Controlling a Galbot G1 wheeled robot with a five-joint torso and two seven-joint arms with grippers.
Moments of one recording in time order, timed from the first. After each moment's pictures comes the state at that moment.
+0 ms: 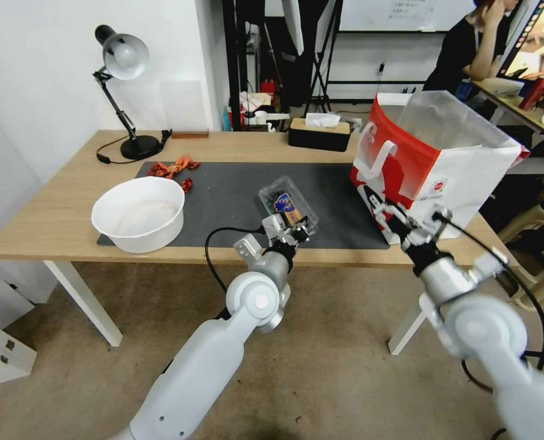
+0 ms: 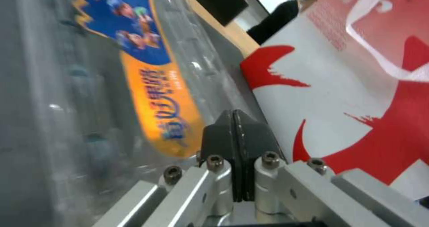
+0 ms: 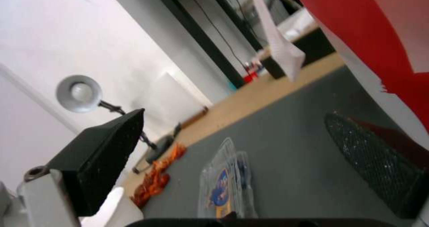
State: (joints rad) left arm 0.82 -1.39 0.14 -1.73 -1.18 0.11 -0.46; right arm -1.17 0.97 0.52 2.06 1.36 -0.24 0.11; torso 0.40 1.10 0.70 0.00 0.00
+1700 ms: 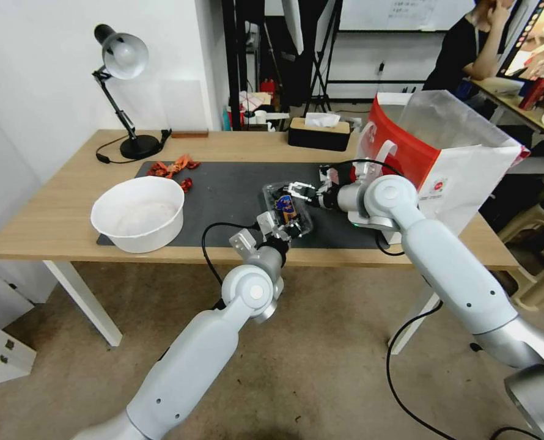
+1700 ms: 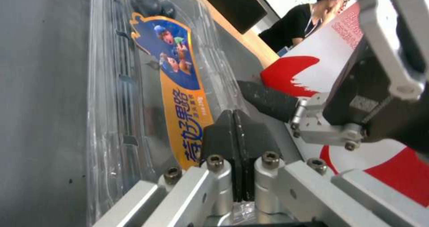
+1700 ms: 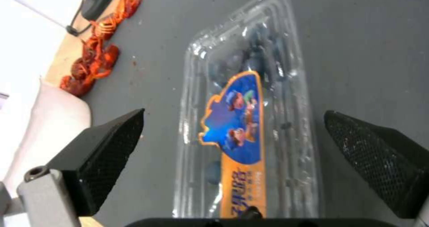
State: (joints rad) left arm 0.81 -1.36 0.12 -1.70 -1.21 0.10 -0.45; right arm -0.40 1.07 -0.06 1.54 1.64 -0.74 0.49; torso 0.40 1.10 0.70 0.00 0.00
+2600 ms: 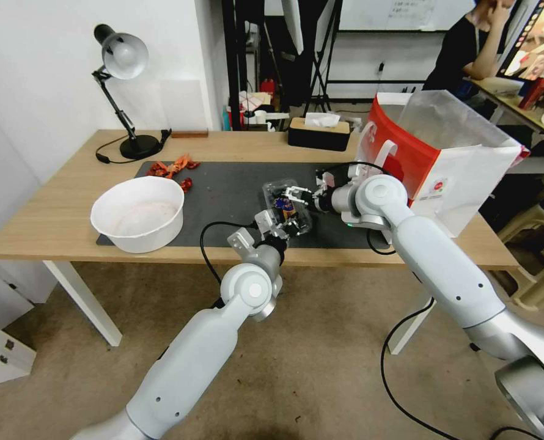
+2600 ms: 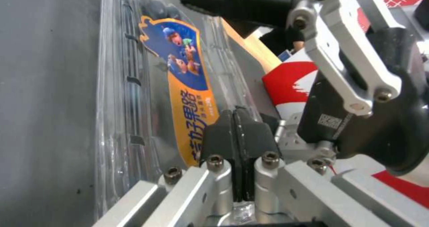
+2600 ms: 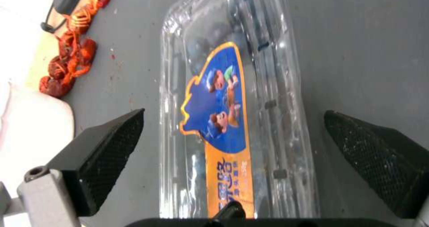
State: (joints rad) left arm 0.81 -1.35 0.11 -1.70 -1.21 0.09 -0.45; right arm -0.37 1.10 -0.09 1.48 1.76 -0.74 0.62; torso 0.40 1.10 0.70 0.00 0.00
